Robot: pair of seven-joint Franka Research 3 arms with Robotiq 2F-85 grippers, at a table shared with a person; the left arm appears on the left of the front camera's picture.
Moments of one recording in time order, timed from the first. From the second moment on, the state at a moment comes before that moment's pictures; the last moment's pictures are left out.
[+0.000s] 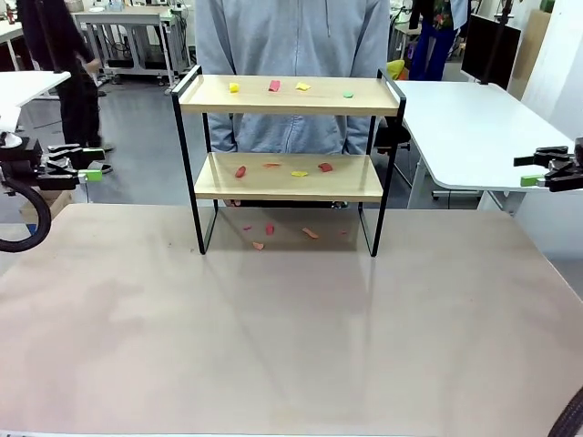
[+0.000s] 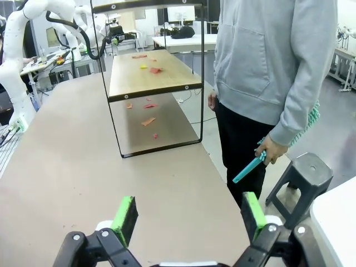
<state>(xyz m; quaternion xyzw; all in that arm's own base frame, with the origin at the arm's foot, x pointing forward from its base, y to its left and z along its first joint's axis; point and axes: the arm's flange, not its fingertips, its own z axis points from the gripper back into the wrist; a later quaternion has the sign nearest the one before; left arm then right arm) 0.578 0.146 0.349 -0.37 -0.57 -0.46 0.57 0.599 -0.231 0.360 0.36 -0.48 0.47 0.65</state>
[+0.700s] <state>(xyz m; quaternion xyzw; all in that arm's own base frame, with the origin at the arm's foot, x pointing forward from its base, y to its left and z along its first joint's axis) 0.573 0.152 0.373 -0.37 -0.59 -0.46 0.55 0.598 -0.228 0.395 0.37 -0.51 0.47 0.61</state>
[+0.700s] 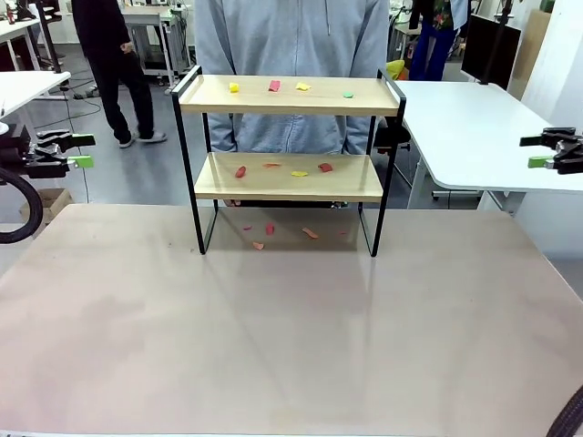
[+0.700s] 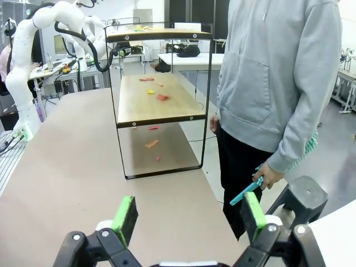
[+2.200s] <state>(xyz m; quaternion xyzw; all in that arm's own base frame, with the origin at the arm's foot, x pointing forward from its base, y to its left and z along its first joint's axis) 0.573 0.151 0.372 -0.37 -0.60 -0.45 0.55 0.598 -0.229 0.392 0.37 -0.51 0.47 0.61</state>
